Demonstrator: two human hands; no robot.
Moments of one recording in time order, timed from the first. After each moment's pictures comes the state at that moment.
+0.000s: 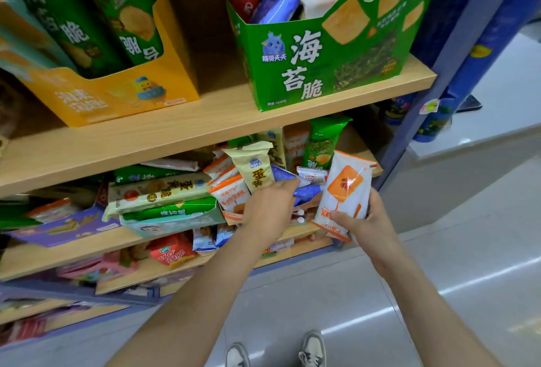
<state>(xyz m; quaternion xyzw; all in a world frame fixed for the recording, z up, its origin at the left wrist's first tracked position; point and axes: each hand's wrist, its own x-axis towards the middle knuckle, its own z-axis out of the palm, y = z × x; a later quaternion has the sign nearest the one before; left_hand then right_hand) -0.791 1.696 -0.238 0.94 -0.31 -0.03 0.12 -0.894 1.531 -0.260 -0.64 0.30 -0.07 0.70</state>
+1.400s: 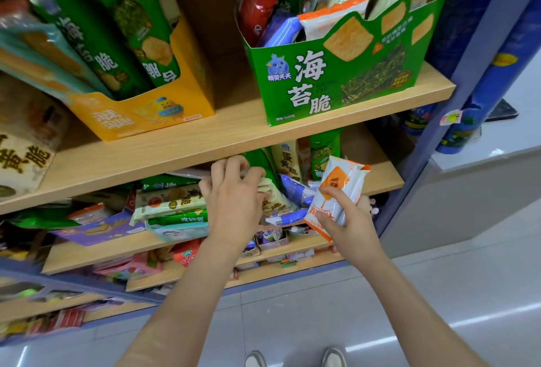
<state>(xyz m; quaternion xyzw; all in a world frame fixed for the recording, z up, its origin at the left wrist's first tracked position) -0.792 1.742 -0.179 0.97 -0.17 0.18 0.06 -0.864 1.554 -0.263 -0.83 0.17 -0.07 0.53</state>
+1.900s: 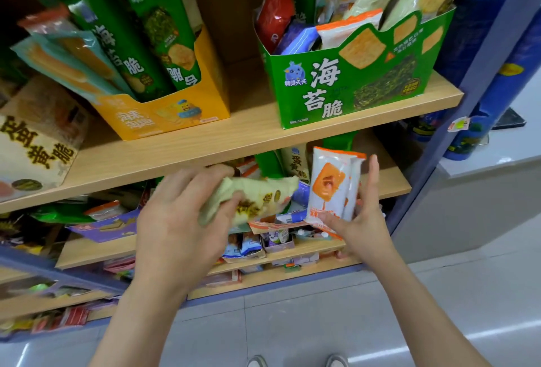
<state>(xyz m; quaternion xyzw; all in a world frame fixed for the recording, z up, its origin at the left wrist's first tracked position) -0.854 1.806 -0.089 0.91 -0.24 0.26 0.21 -0.868 1.558 -0.236 -0.71 0.07 -0.12 0.69</state>
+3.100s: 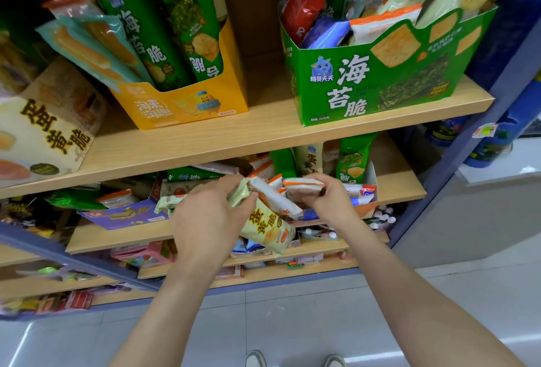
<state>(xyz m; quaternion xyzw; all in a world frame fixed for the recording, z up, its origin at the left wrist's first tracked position) -0.834 1.798 -0.123 0.97 -0.03 0.13 0.20 -0.794 1.599 -0.236 -0.77 0.09 0.01 0.63</state>
